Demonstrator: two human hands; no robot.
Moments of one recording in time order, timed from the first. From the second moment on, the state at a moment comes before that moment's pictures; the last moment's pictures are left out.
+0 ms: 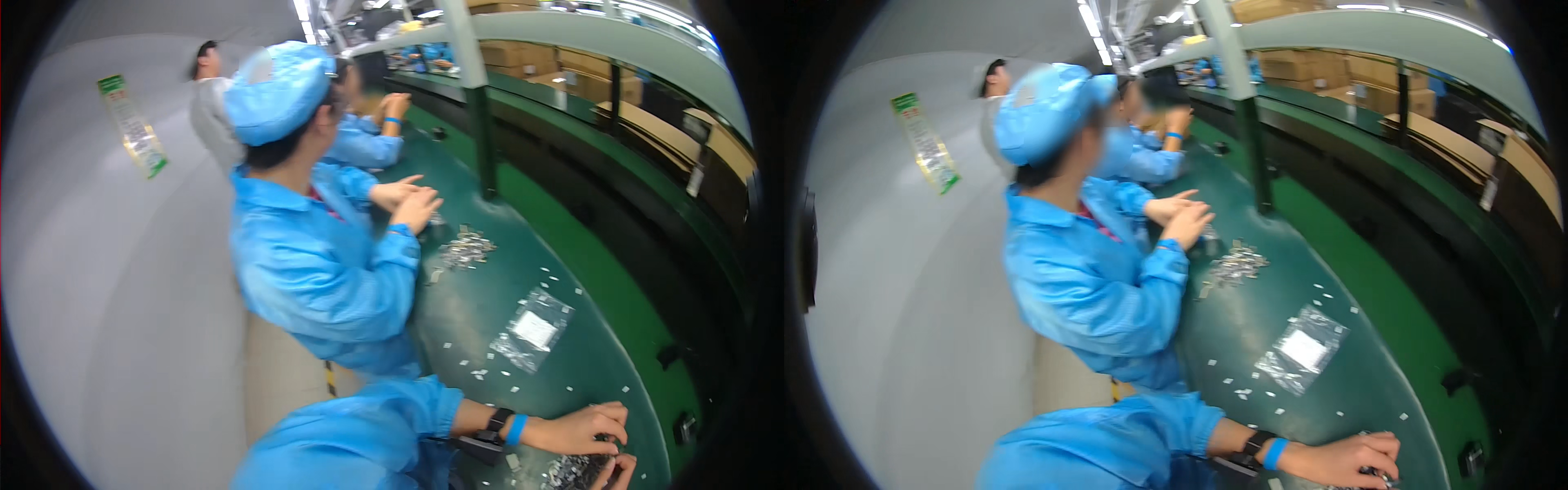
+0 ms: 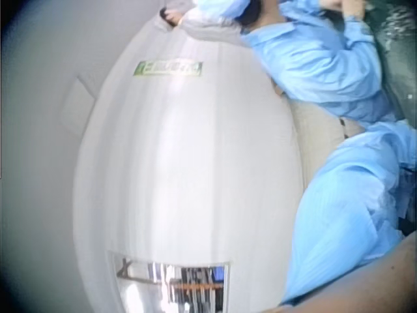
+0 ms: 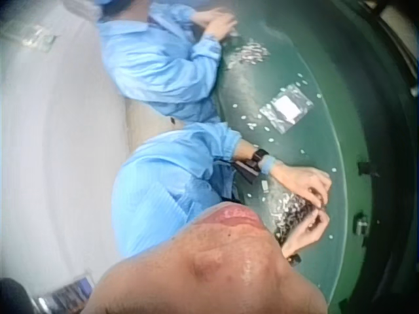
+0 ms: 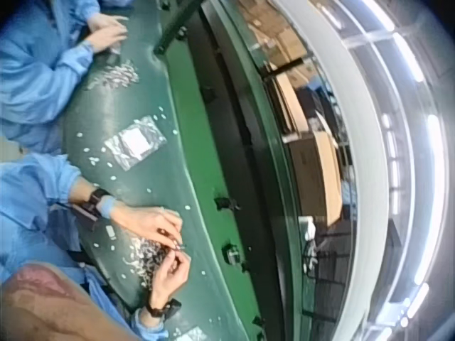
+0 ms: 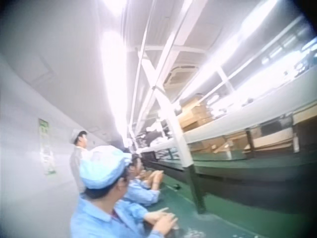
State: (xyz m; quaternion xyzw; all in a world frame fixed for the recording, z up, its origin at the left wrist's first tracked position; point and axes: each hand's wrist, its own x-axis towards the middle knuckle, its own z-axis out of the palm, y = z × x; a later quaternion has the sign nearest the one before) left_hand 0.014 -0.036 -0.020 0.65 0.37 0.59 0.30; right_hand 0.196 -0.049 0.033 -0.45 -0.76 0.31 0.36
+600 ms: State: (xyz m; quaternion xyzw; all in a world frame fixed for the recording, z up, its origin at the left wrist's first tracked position) left_hand 0.010 -0.033 -0.029 0.69 0.37 0.52 0.35; right_hand 0.205 -0.041 0.020 -0.45 -0.69 0.39 0.41
